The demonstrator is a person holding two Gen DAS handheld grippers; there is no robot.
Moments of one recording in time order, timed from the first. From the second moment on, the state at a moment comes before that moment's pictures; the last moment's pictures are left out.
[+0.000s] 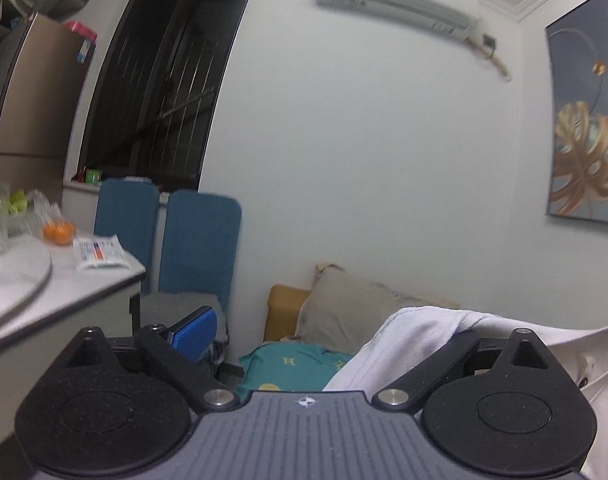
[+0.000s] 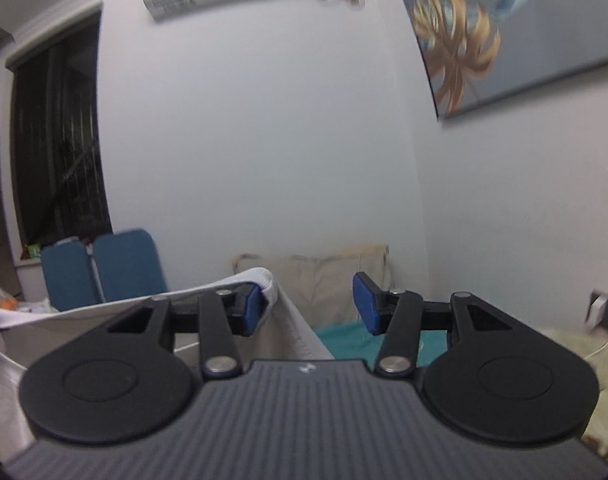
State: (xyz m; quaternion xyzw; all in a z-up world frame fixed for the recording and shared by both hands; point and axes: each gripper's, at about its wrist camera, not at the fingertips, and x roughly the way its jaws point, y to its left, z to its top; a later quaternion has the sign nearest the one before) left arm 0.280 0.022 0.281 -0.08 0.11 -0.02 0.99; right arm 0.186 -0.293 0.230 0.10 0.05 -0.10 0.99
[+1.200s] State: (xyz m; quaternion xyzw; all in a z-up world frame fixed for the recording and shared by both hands) left arm 0.495 0.024 -0.066 0.01 0.39 -0.07 0.92; right arm 0.384 -0.257 -0.061 0.11 0.26 -0.01 0.96
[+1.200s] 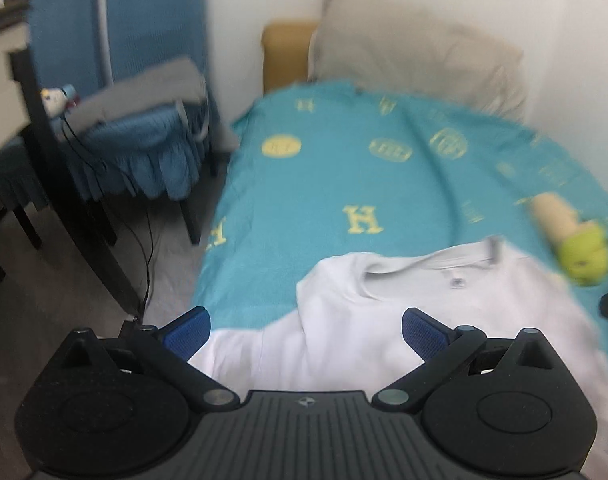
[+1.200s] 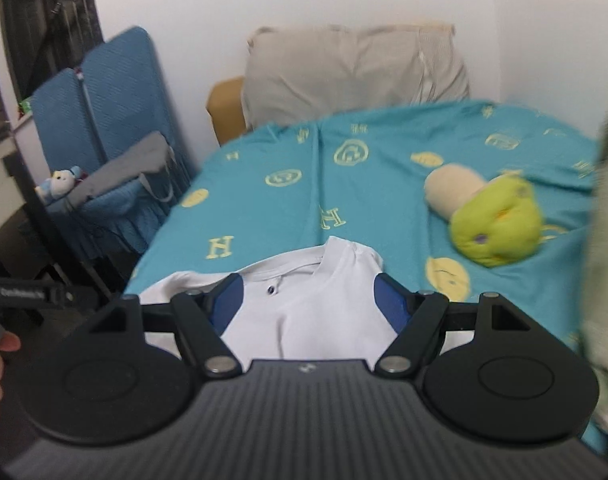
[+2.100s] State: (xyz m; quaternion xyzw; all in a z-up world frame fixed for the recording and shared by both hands) left arm 0.281 0.190 -0.080 -0.34 0.38 0.05 0.86; right arm 0.159 -0.256 -0.058 0.23 0.25 0.02 0.94
